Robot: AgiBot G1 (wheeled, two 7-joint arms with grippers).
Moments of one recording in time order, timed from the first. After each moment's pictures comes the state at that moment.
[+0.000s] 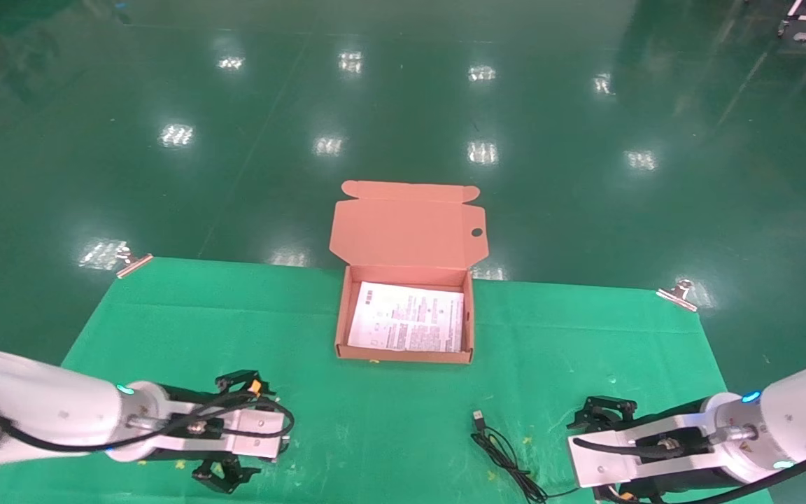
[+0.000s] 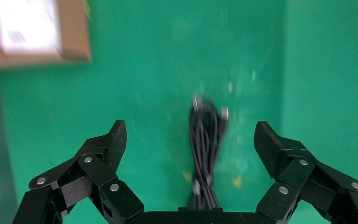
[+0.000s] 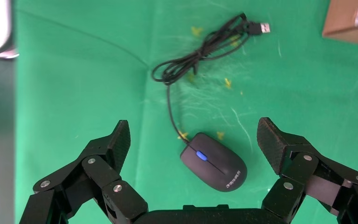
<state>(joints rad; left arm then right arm) -1.28 0.93 0.76 -1.32 2.08 1.25 -0.27 1.42 -0.76 -0.90 1.33 -1.83 -1.34 0.23</state>
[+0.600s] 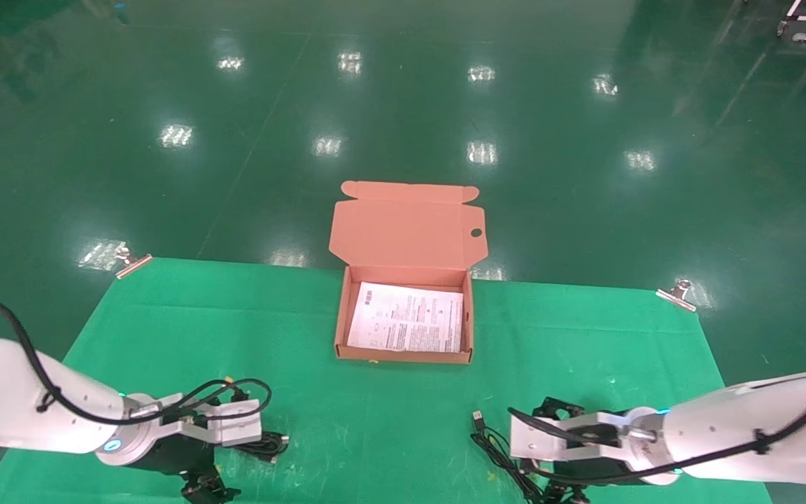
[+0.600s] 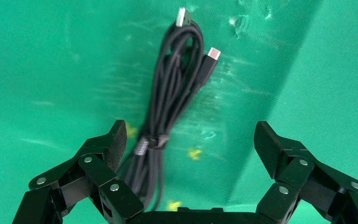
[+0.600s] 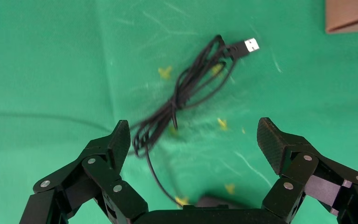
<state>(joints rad) -1.32 1.05 0.75 -0.90 2.14 1.21 -0.36 1.31 -0.93 -0.91 1.13 -1.93 -1.11 0.36</state>
